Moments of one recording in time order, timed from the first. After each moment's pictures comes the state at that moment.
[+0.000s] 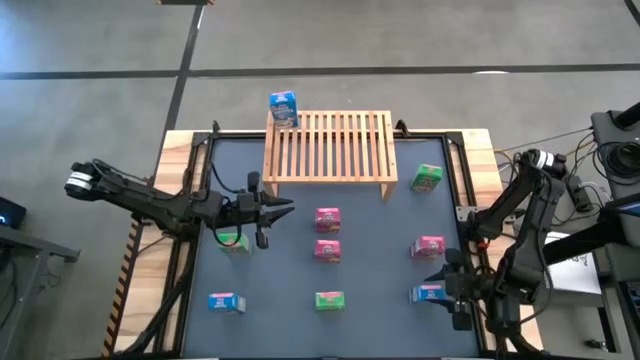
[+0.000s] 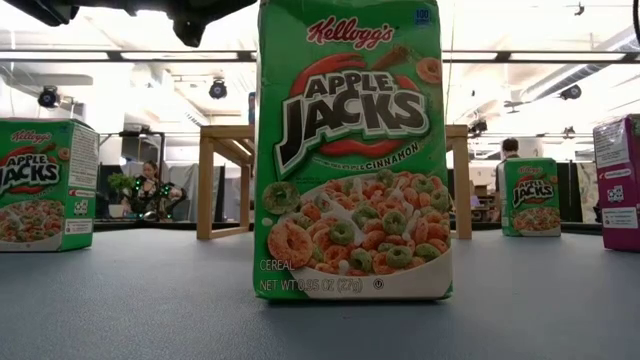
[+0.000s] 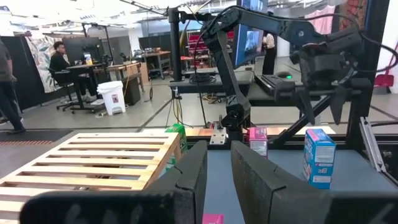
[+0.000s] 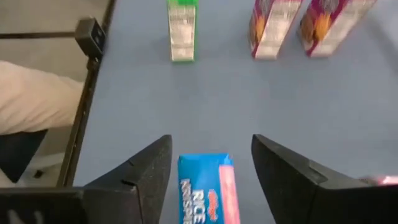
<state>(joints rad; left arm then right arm) -0.21 1.03 0.54 0.54 -0.38 0.09 1.19 1.26 0.93 -0.84 0.75 1.09</state>
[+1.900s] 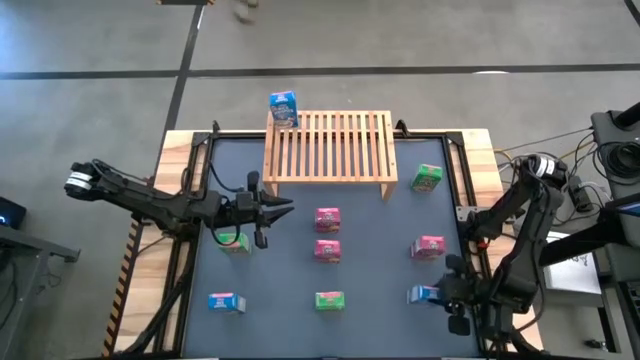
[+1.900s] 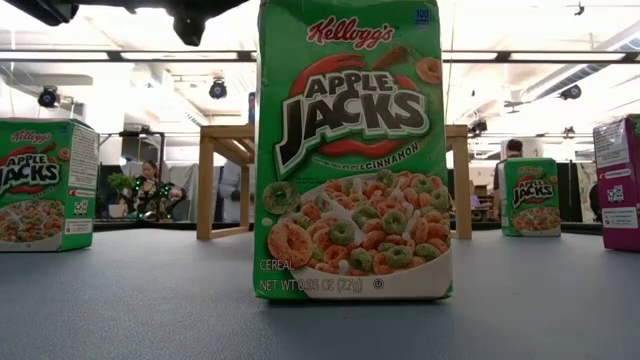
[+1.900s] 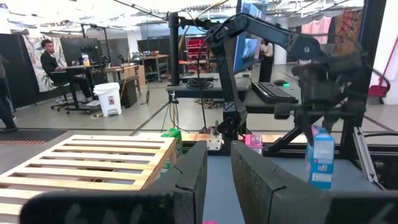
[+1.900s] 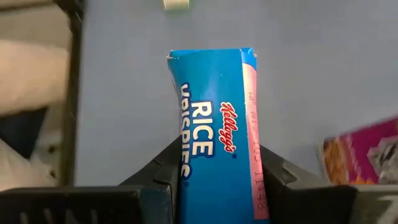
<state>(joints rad) -0.21 1.02 0.54 0.55 -0.37 0.06 1.19 1.32 0.95 -0.88 0.61 1.24</state>
